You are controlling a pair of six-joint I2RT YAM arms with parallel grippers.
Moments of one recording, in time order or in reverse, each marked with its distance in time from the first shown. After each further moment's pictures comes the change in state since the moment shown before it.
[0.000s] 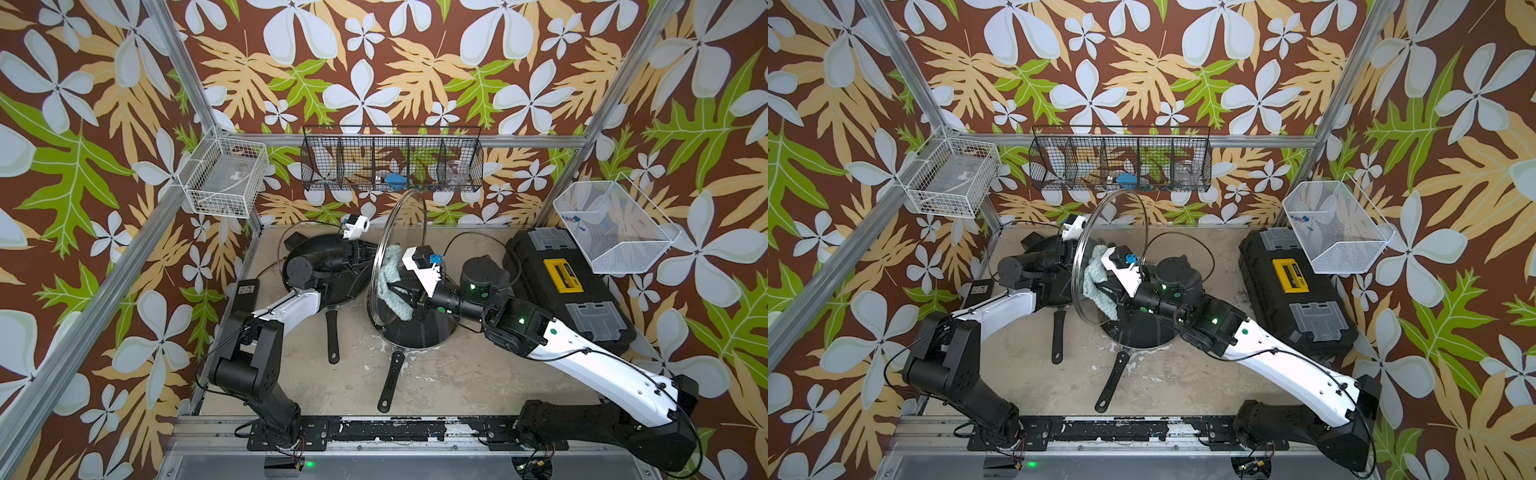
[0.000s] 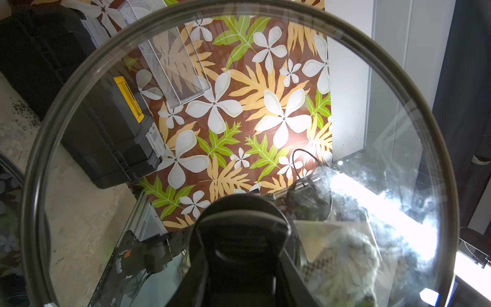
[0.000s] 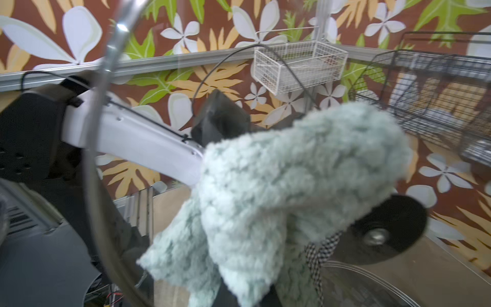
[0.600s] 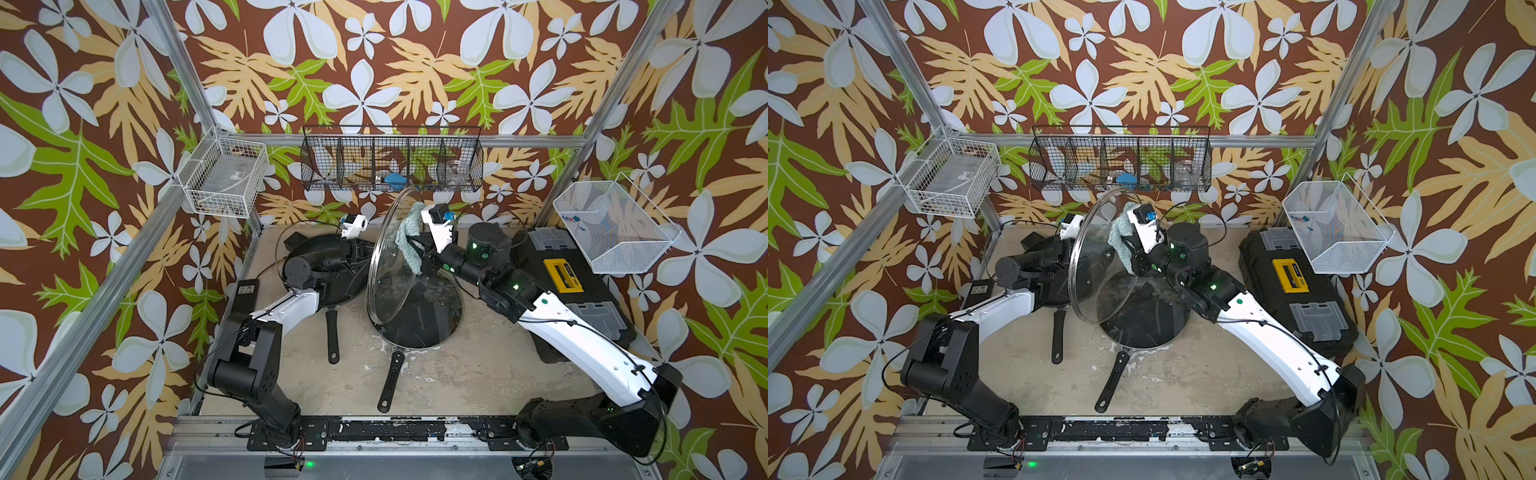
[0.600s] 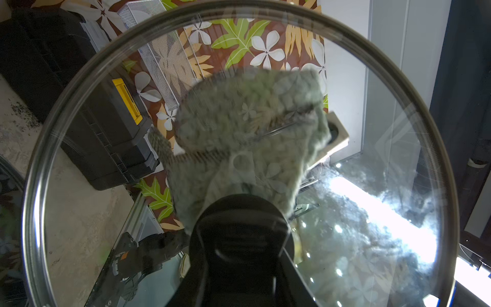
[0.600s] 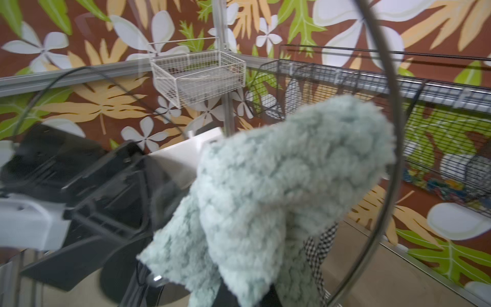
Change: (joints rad) left arm 0.005 -0.016 0.000 0.000 -0.006 -0.010; right arm -0.313 0.171 0.189 -0.003 0.099 -0.001
